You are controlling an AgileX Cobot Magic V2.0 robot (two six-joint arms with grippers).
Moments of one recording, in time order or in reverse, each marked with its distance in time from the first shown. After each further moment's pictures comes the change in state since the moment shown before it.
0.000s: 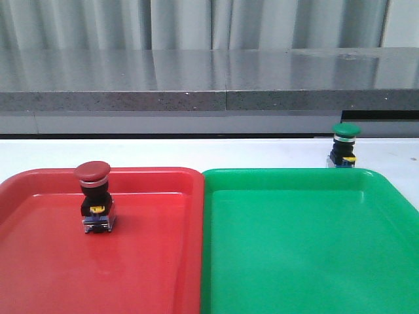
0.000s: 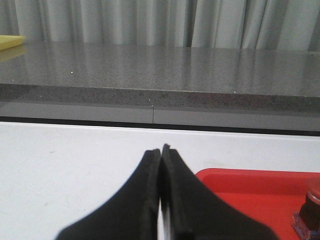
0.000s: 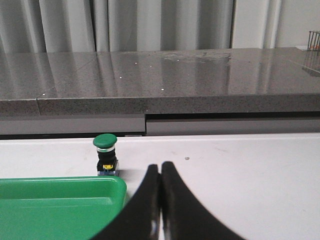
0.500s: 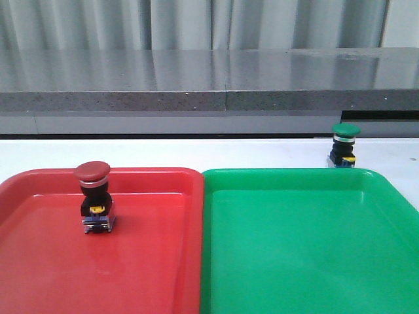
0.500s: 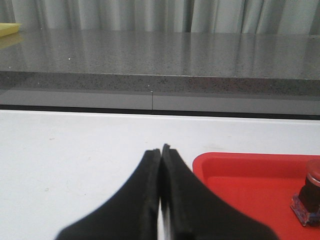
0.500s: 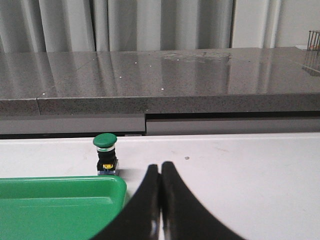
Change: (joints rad) left arm 0.000 -0.002 0.000 0.000 0.046 0.005; right arm 0.000 0.000 0.000 0.000 0.002 0.000
